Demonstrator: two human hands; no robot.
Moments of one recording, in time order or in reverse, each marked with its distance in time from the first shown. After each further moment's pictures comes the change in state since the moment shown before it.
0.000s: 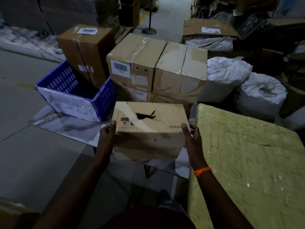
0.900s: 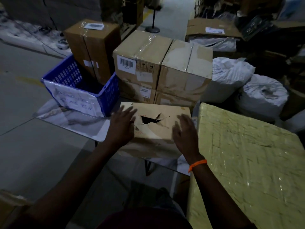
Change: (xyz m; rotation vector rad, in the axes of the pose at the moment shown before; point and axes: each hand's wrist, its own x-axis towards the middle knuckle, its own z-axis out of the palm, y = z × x) left_hand 0.002 0.035 0.020 0.943 -0.069 0.674; right_hand -0.009 -0.003 0.029 -0.766 -0.066 -0.569
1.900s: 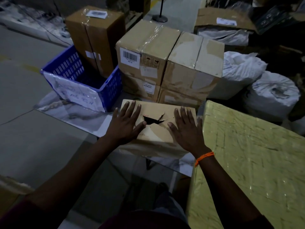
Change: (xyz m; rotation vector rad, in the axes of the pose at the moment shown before) left_hand 0.019 -0.018 0.016 0.303 -0.267 -0.021; right_hand 0.035 0.019 0.005 -0.404 -0.429 -0.094
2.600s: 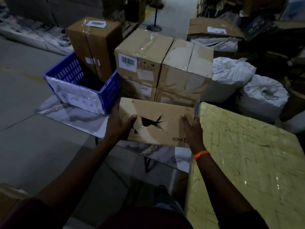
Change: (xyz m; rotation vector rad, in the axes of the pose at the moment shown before) left_hand -0.024 0.013 -0.015 -0.710 0.345 -0.333; right_hand -0.020 0.000 -0.011 0.963 0.243 0.600
